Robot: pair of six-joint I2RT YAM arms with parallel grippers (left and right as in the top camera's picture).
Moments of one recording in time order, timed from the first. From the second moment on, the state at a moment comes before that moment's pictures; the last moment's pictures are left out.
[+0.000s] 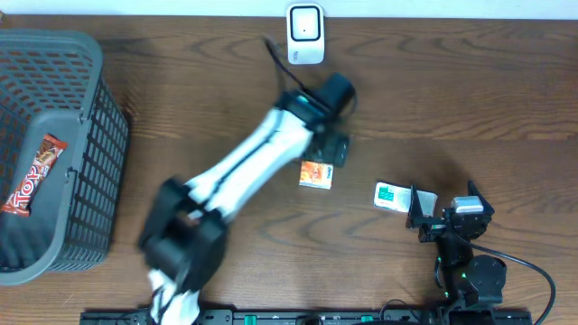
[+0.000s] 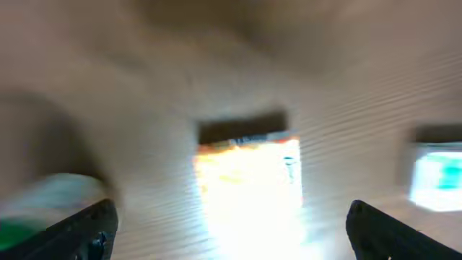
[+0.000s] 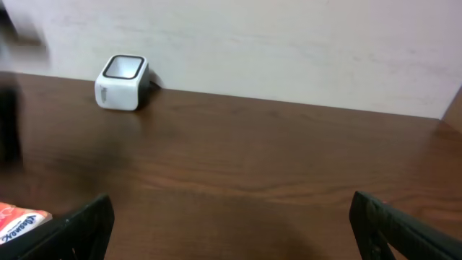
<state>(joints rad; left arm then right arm) -0.66 1.94 1.69 -1.02 0.00 -0.37 0.02 0.01 0.01 -0.07 -0.03 -0.07</state>
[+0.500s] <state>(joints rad) 0.12 1.18 1.89 -1.22 -0.13 -0.26 0.02 0.01 0.01 -0.07 -0.03 -0.07</state>
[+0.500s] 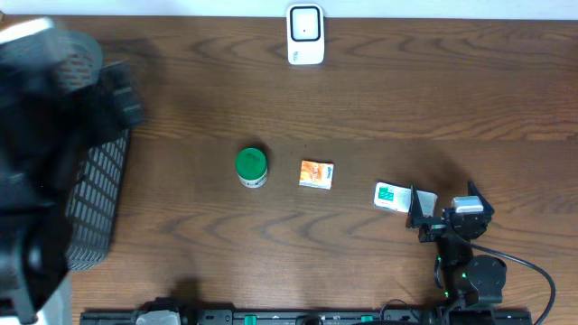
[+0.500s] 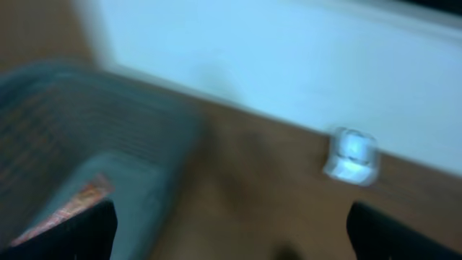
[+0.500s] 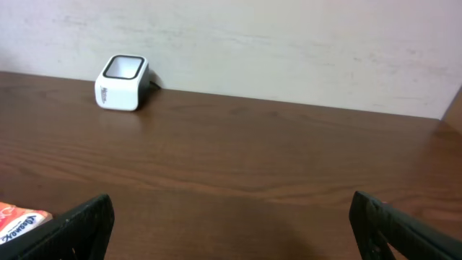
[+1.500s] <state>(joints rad) 0.64 1.79 1.60 -1.10 -0.19 -0.87 0.02 0.01 0.01 -0.07 -0.03 -0.07</state>
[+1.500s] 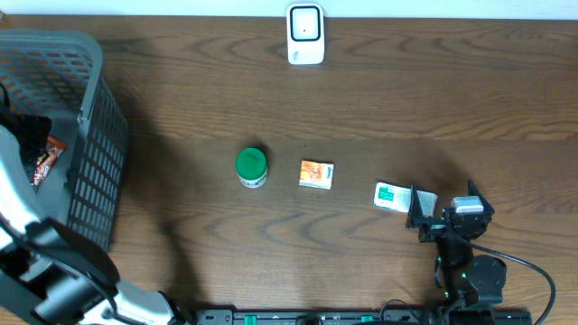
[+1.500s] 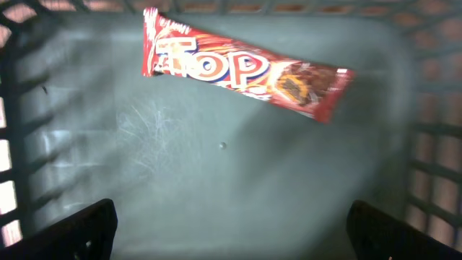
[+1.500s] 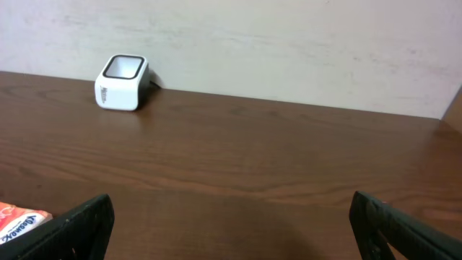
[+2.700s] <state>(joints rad) 0.65 2.04 1.60 -0.90 -0.33 -1.40 0.02 0.01 0.01 -0.07 -0.03 -0.07</state>
